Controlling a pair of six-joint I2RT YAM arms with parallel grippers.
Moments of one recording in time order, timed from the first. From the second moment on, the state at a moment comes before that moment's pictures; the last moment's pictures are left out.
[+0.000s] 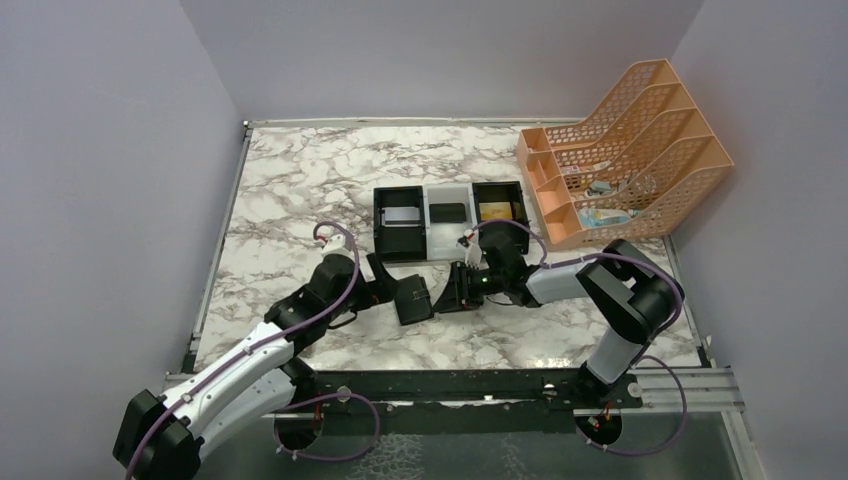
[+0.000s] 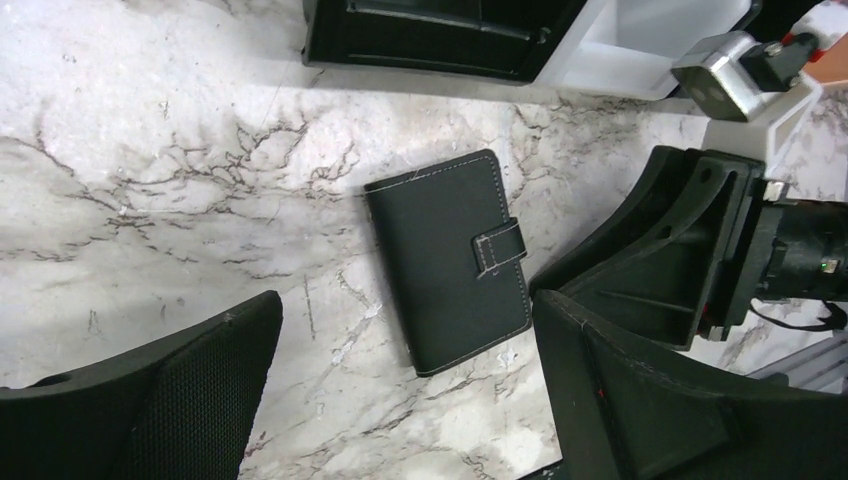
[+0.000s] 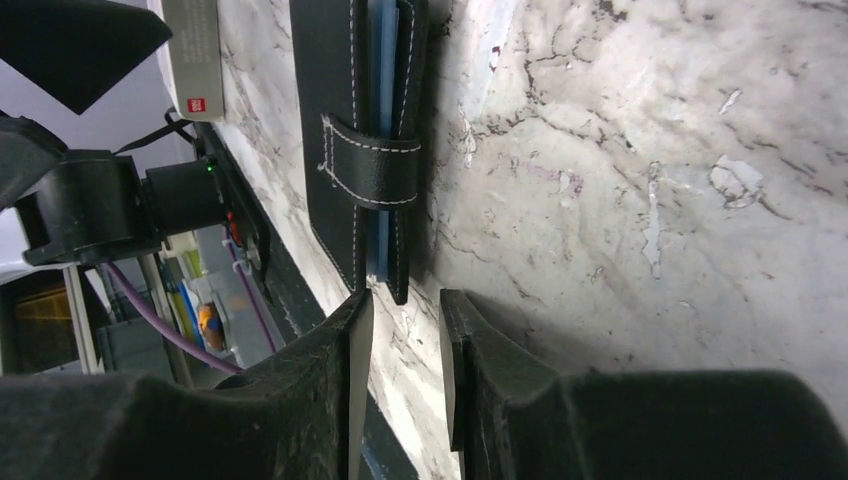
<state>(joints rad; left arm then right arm) -0.65 0.77 0.41 -0.28 -0.11 -0.81 0.69 1.71 0.59 0.41 -0.64 0.77</state>
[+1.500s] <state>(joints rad) -0.67 1.12 0.44 -0.10 0.08 -0.83 0.70 1.54 0.62 0.26 -0.50 0.70</state>
